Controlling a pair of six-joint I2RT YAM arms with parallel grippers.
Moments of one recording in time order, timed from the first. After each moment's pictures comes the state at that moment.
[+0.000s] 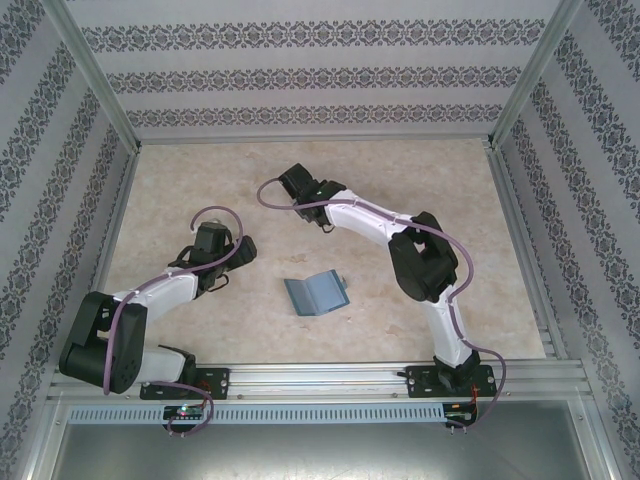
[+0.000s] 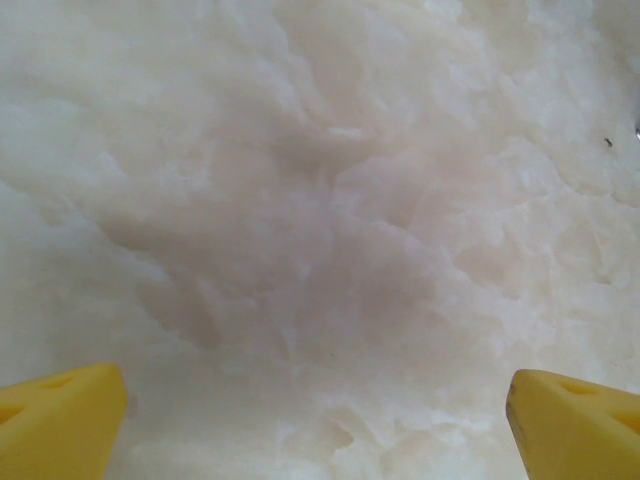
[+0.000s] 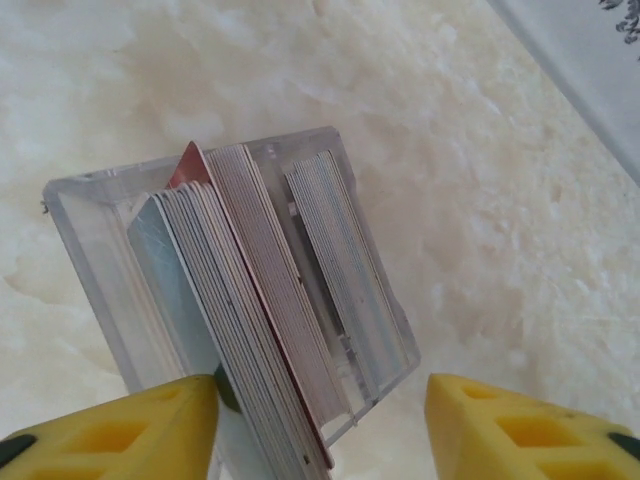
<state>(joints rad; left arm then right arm) -0.23 1.34 0.54 -0.04 -0.07 -0.62 0.71 2.16 1.77 -0.60 0.50 -0.09</state>
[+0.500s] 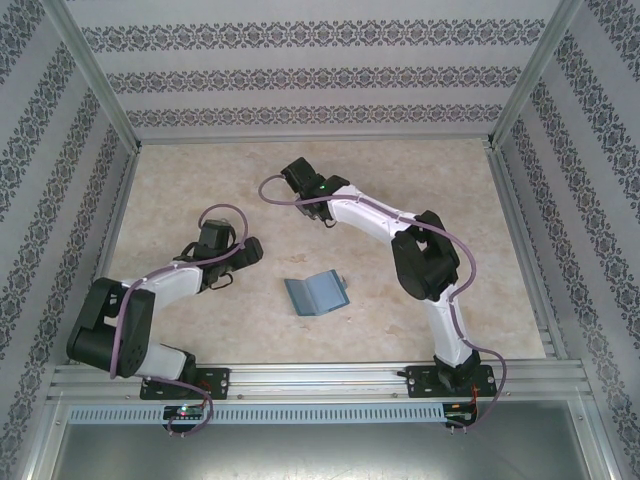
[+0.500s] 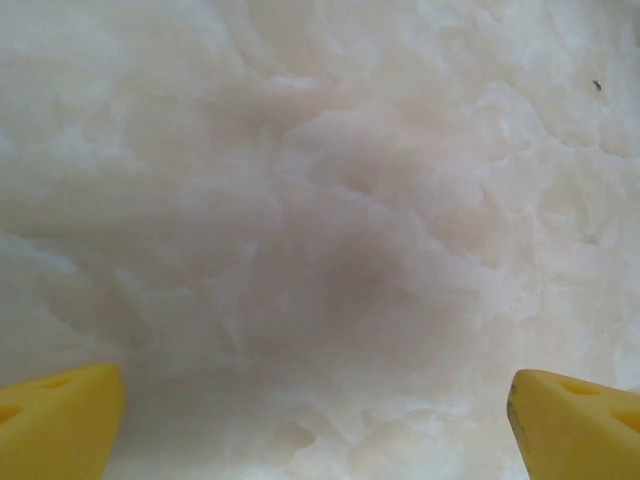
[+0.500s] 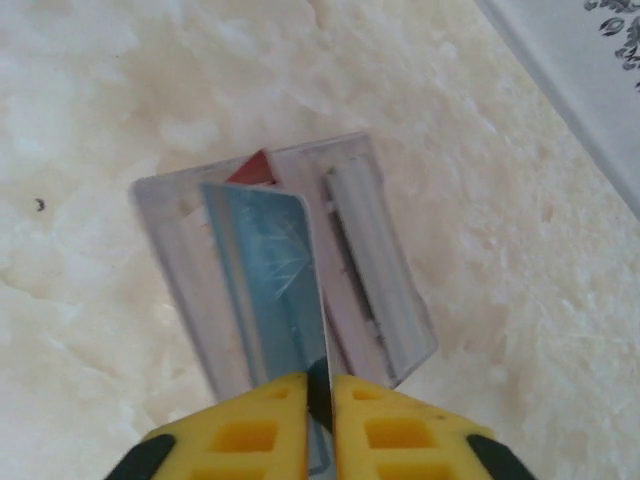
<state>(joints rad) -0.23 1.43 0.57 -0.03 0.03 -0.60 0.70 2.16 1.80 -0.63 0.45 -0.15</state>
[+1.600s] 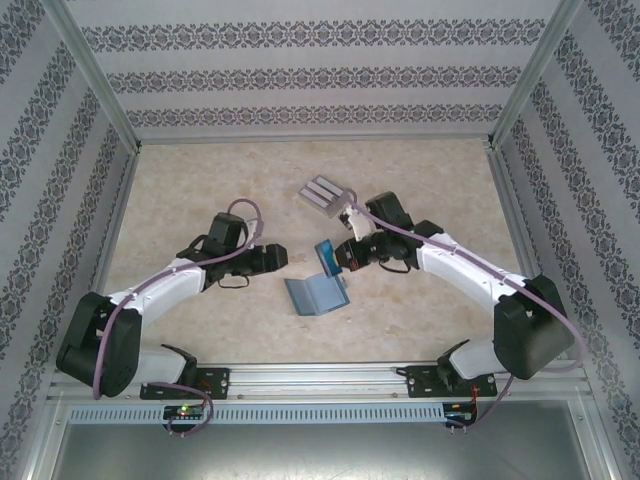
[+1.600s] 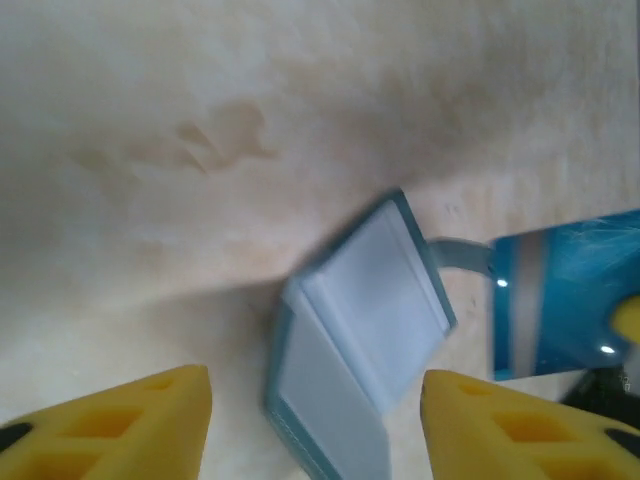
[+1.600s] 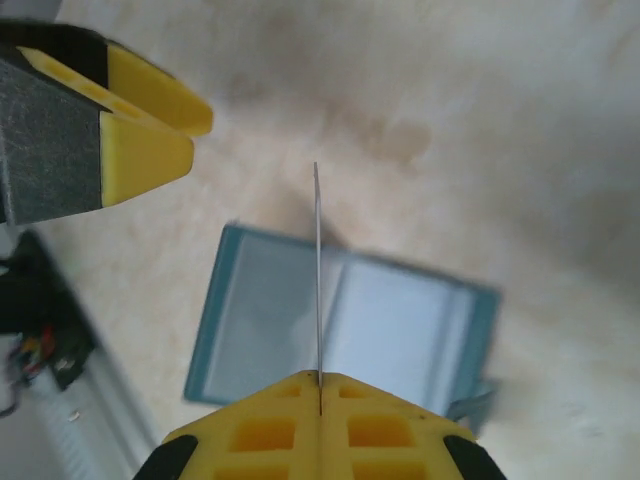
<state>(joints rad) -0.44 1.34 0.71 -0.30 0.47 -0.55 0.53 1.45 0.87 -0.45 -0.67 0.28</state>
